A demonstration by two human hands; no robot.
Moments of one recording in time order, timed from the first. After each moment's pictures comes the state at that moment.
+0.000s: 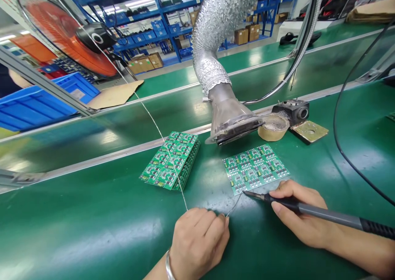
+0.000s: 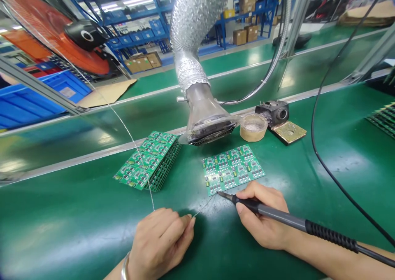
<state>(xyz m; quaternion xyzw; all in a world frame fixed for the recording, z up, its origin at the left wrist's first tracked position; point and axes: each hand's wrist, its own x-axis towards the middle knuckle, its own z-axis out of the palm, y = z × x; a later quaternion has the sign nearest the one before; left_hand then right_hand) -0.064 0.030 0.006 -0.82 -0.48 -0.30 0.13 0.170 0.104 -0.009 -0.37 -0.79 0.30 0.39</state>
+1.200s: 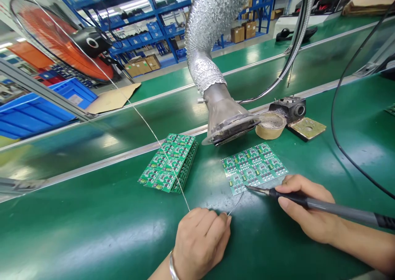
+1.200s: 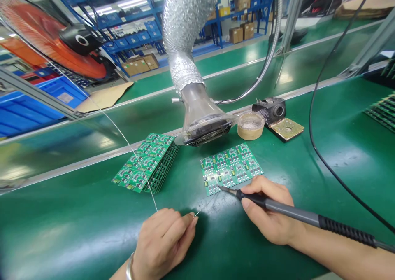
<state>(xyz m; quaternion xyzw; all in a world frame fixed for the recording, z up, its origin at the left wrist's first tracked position) -0.062 0.033 0.004 -0.82 -0.47 -0.29 0.13 0.181 0.108 -0.013 -0.37 -0.77 0.31 0.42</state>
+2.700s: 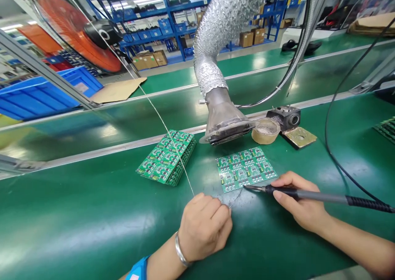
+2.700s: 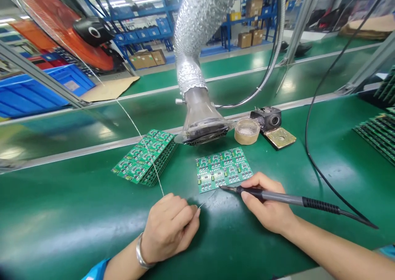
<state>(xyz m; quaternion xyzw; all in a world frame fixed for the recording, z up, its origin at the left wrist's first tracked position) -0.037 0.048 0.003 -0.82 -0.47 -0.30 0.12 0.204 0.130 -0.008 -0.38 -0.77 0.32 0.40</state>
